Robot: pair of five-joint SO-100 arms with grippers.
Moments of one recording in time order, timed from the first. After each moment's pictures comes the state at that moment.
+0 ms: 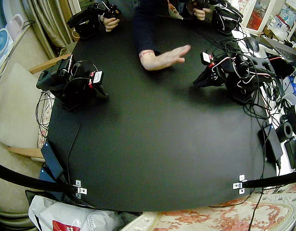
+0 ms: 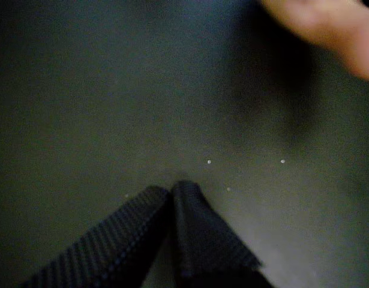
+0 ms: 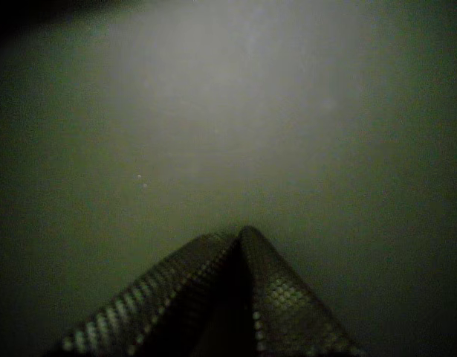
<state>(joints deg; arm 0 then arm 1) -0.3 184.4 180.9 46.9 -2.1 -4.0 186.9 173.0 57.9 -0.7</state>
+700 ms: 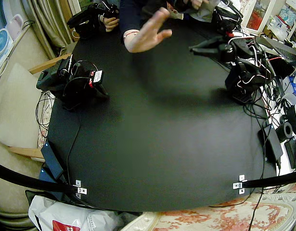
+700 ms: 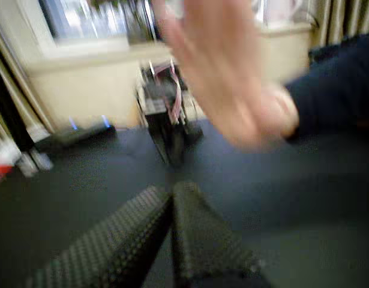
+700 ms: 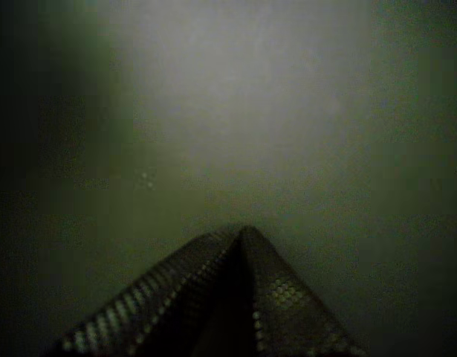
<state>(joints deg) -0.7 184.8 158.1 32.9 -1.1 -4.9 186.9 173.0 57.9 -0.7</state>
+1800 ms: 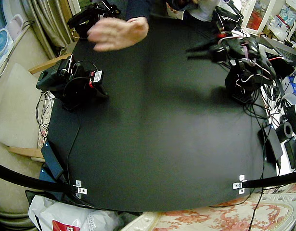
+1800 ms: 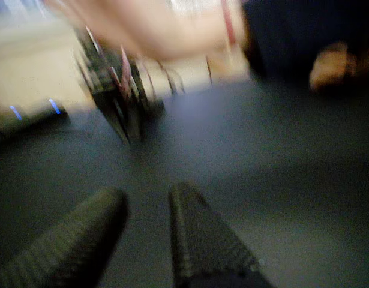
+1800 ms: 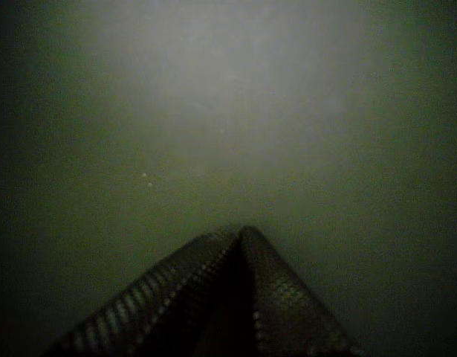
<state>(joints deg) 6.4 184.6 162.2 30.5 0.7 -4.9 186.8 173.0 57.9 -0.7</state>
